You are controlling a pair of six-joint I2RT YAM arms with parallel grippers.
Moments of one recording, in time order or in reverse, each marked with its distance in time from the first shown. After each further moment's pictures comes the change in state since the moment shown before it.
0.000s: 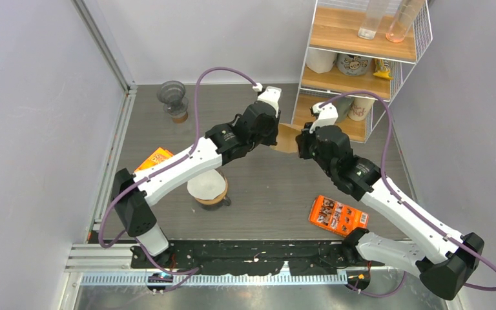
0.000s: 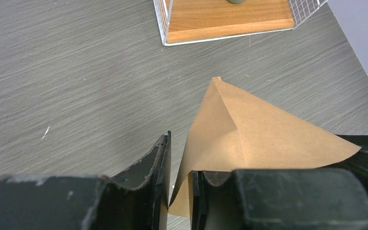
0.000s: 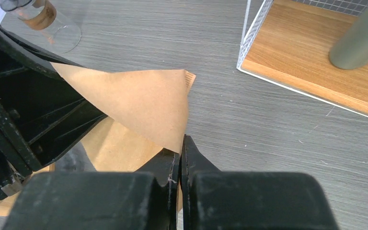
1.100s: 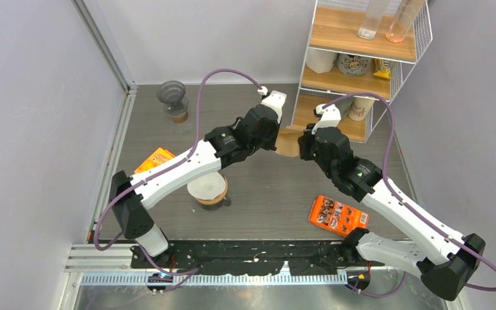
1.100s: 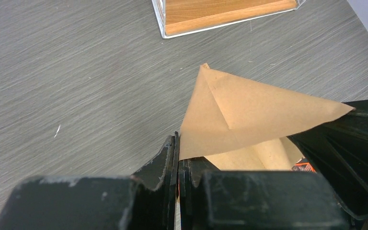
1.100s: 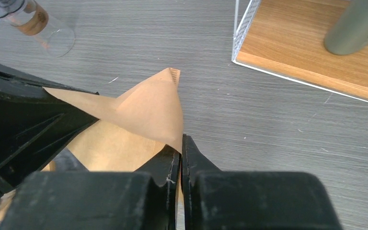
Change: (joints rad) left arm -0.028 -0.019 0.001 -0.043 -0.010 0.073; right arm 0.007 -0.014 -0.001 -0.037 0.074 0.062
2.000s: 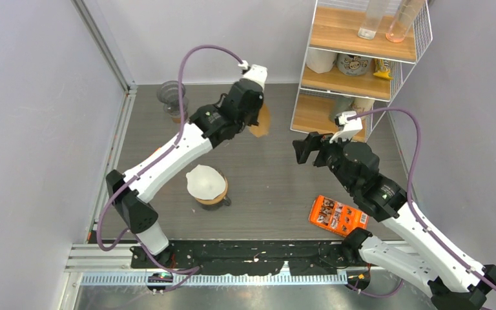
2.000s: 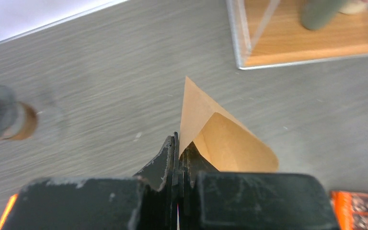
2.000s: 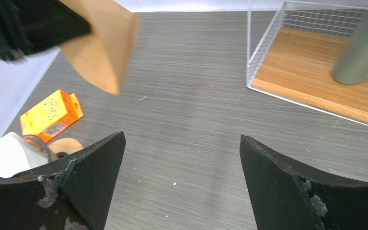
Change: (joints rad) left arm 0.103 0.031 0.195 -0.154 -0.116 0.092; right arm -0.002 -0.220 -0.068 0.054 -0.114 -0.037
